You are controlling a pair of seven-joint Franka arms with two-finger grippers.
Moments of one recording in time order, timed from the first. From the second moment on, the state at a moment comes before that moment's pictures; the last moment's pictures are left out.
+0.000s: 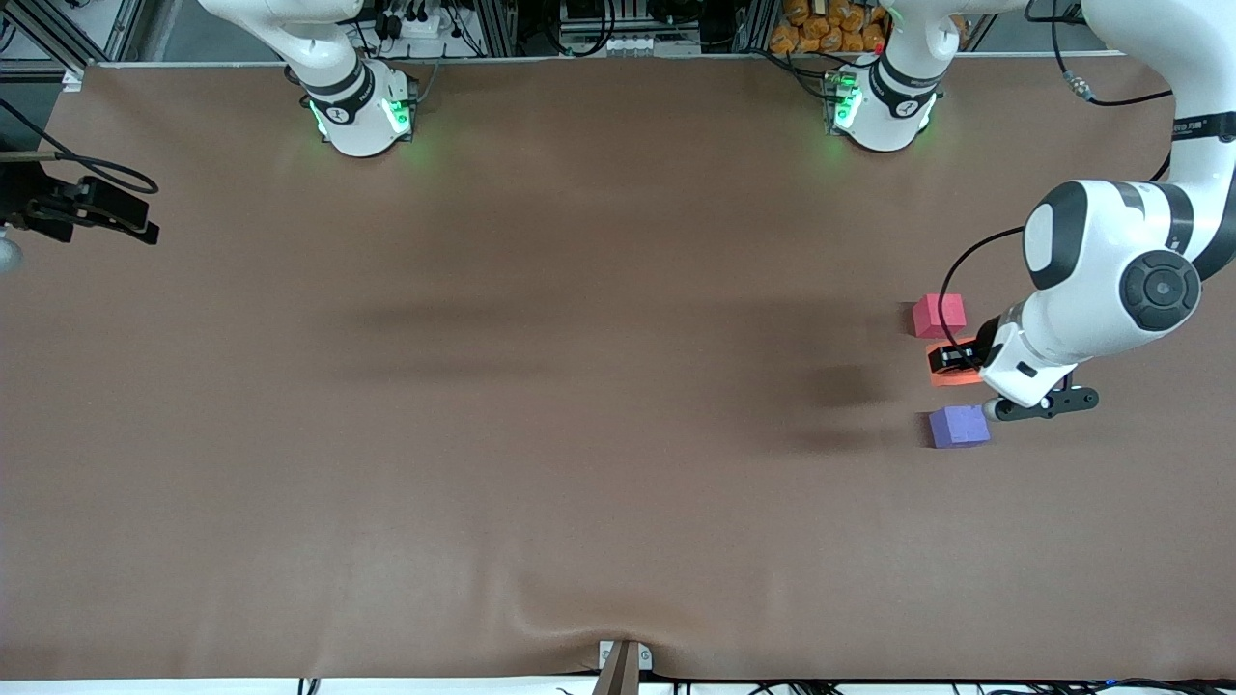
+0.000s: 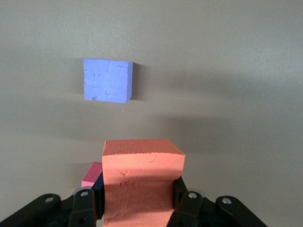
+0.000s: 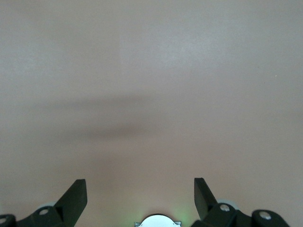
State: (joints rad) left arm 0.02 0.26 -0.09 -1.90 -0.02 2.04 -0.19; right arm -0.03 0.03 0.01 -1.46 0.01 1.37 0.03
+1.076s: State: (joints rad) left arm 0.16 0.32 -0.09 -2.11 -0.06 2.35 0.04; right arm -0.09 0.02 0.01 -1.46 0.01 1.39 0.00
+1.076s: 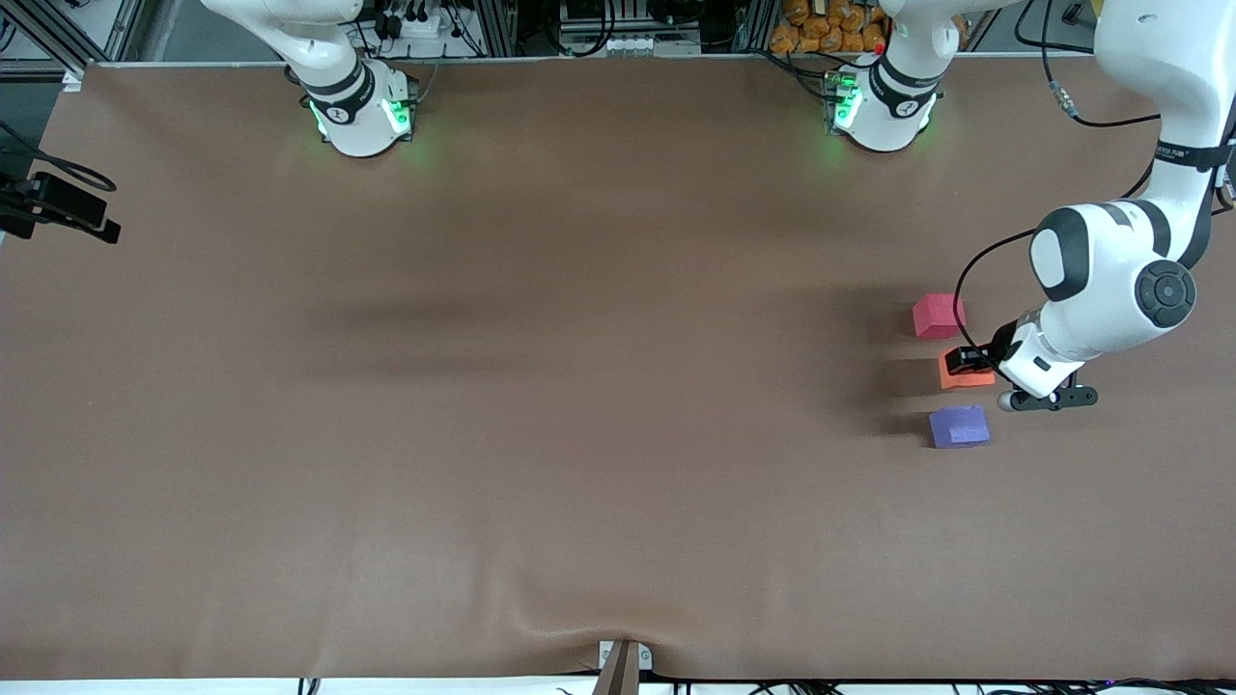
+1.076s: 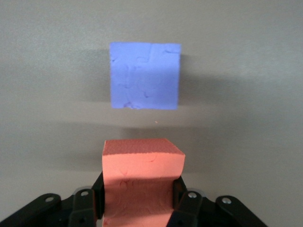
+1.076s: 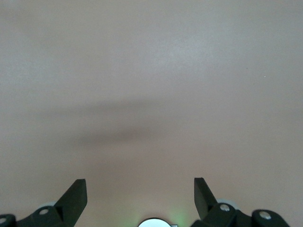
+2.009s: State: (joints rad) left arm 0.18 0.35 -0.10 -2.15 -0.11 2.44 0.16; right arm -0.09 0.02 0.02 -1.46 0.02 1.39 0.00
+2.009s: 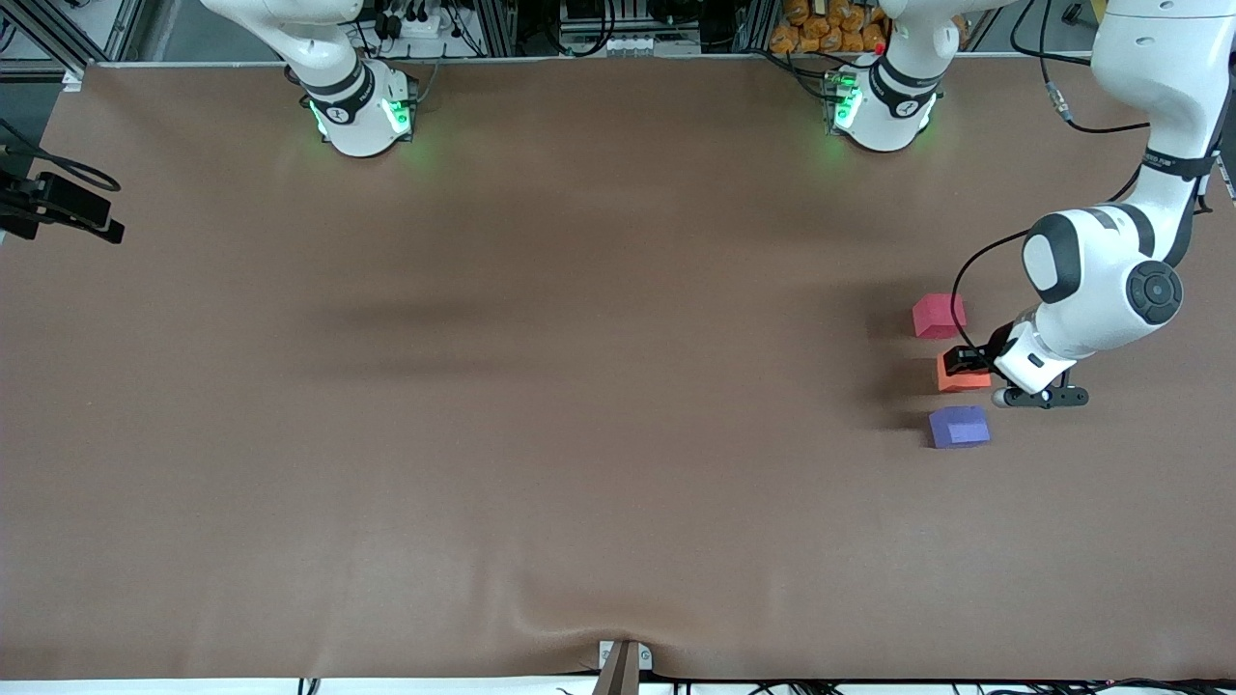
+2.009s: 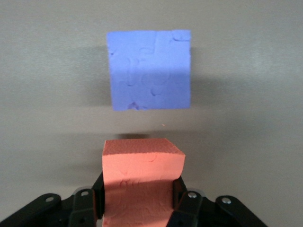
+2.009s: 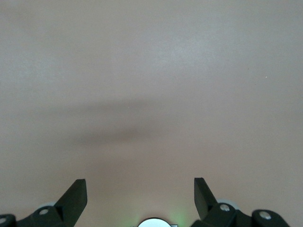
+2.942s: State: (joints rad) left arm 0.19 0.38 -0.10 -2.18 -0.21 2.53 0.28; right arm -0.09 0.02 0.02 -1.46 0.02 1.39 0.00
